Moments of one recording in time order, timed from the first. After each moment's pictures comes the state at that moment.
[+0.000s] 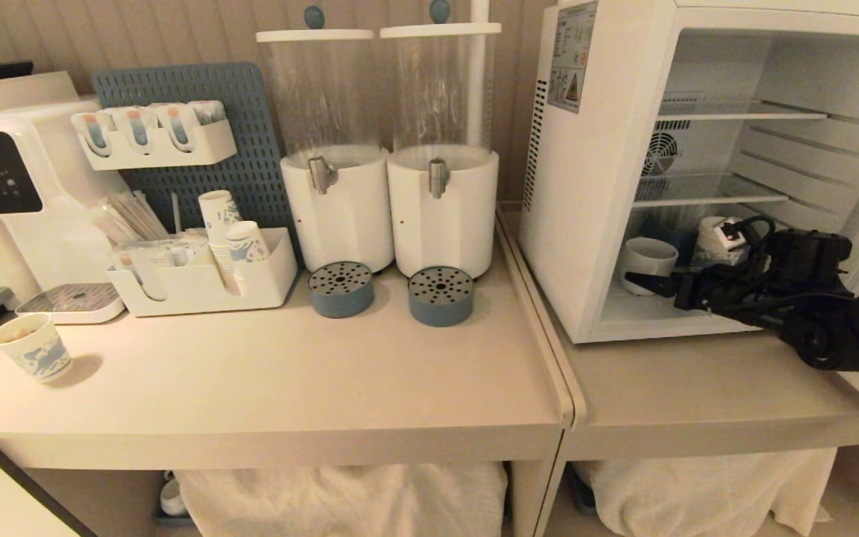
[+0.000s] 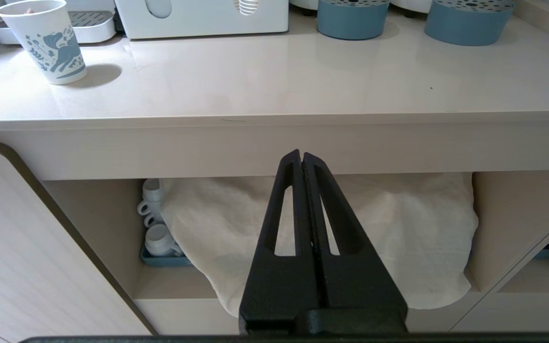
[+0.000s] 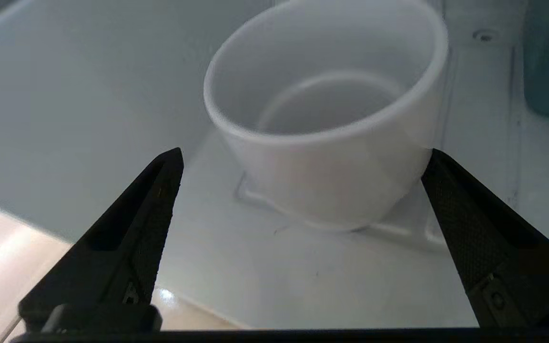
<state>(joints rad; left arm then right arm) 0.00 0.00 -0.01 0.01 0.00 -0.01 -0.15 2.19 -1.08 -0.84 0.67 0.07</state>
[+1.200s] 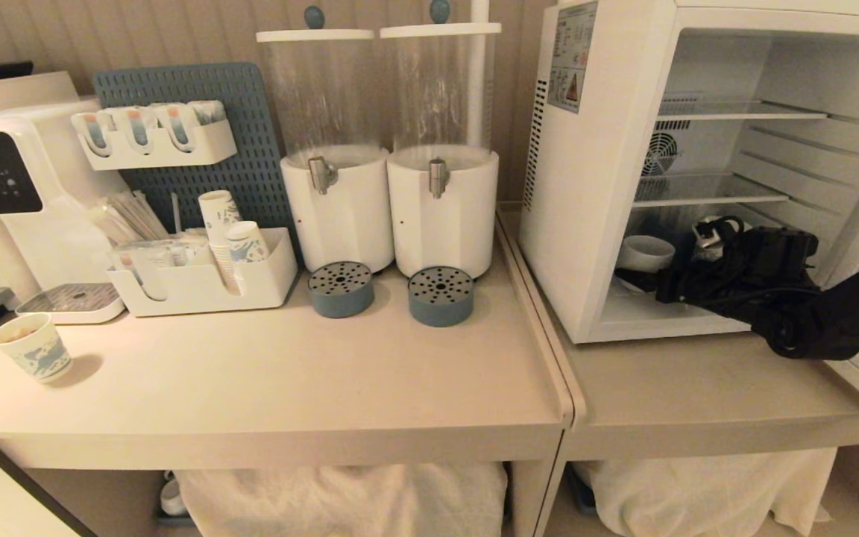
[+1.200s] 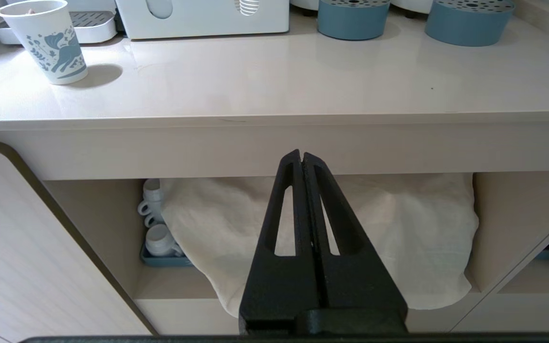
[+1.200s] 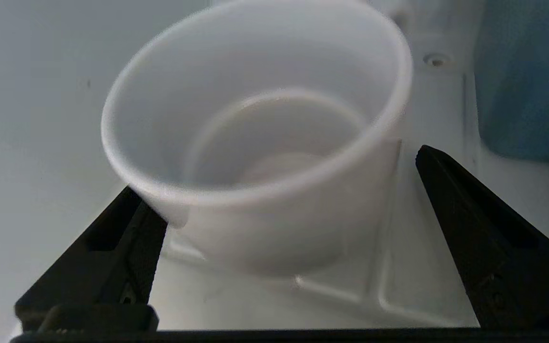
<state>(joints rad) 0.00 0.00 -0.01 0.01 0.00 -0.01 -0.13 2.28 -1.22 -0.81 0.53 0.02</state>
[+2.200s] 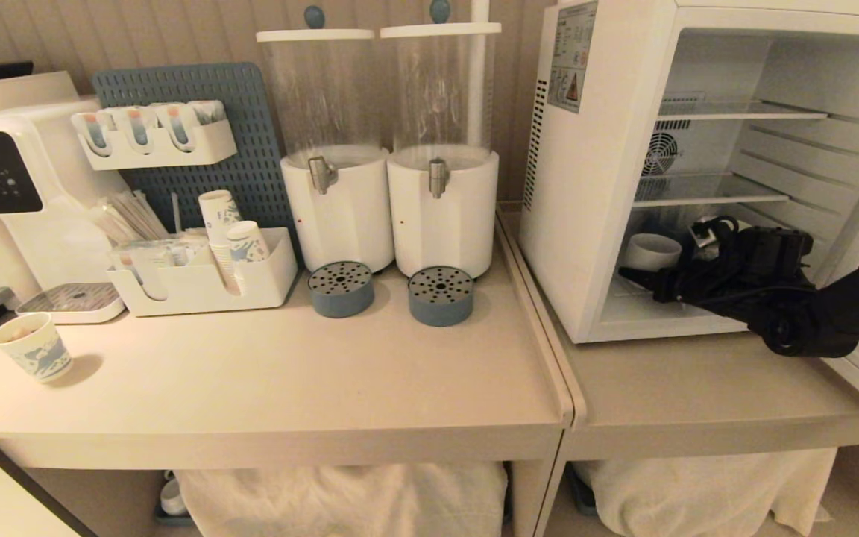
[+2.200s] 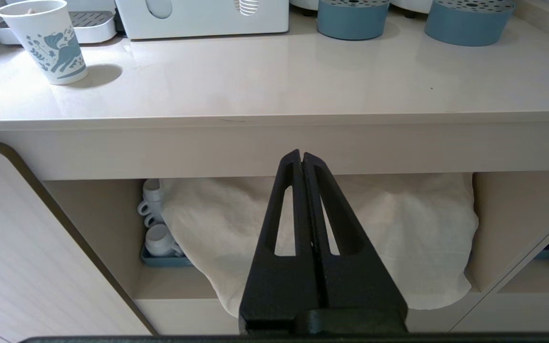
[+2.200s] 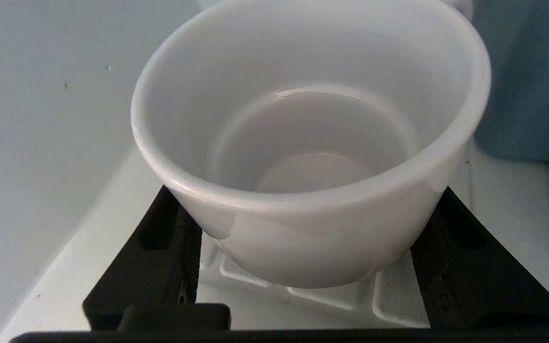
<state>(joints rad) 0.00 0.00 -0.01 0.01 0.00 -0.01 -0.13 2.28 -1.24 -0.78 0.50 0.00</state>
